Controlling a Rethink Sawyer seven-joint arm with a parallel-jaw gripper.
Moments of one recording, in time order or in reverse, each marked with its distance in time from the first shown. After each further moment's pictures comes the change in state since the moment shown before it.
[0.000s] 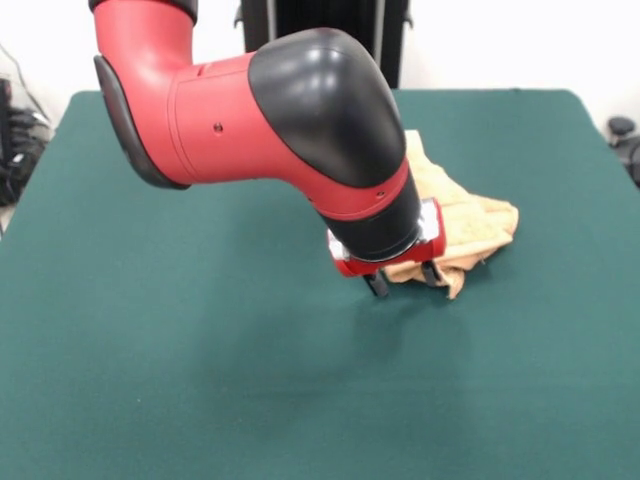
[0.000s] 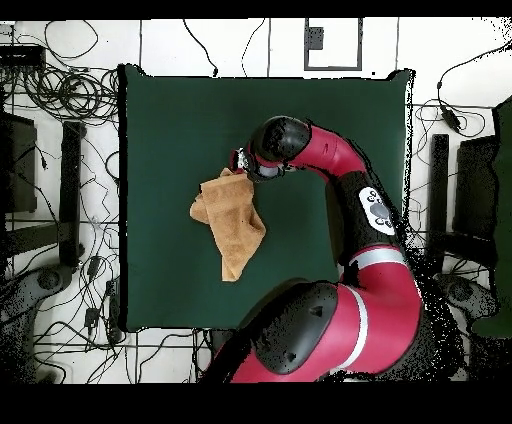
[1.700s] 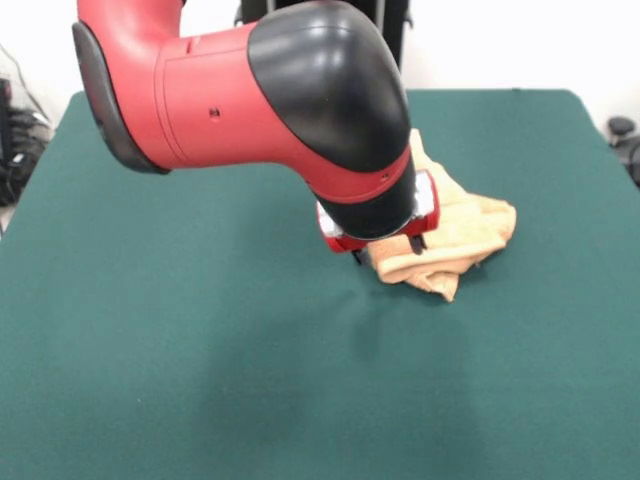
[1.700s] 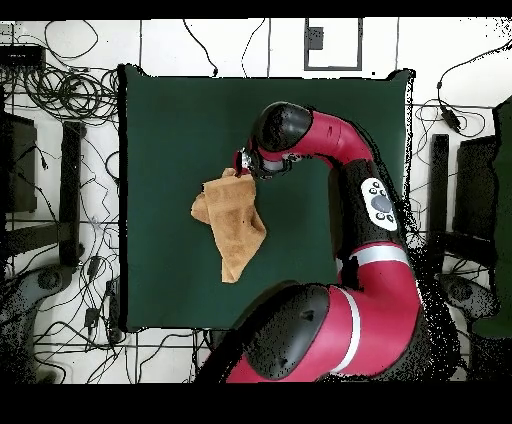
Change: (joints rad) arm 0.020 -0.025 -0.001 -0.087 -0.075 0.212 0.000
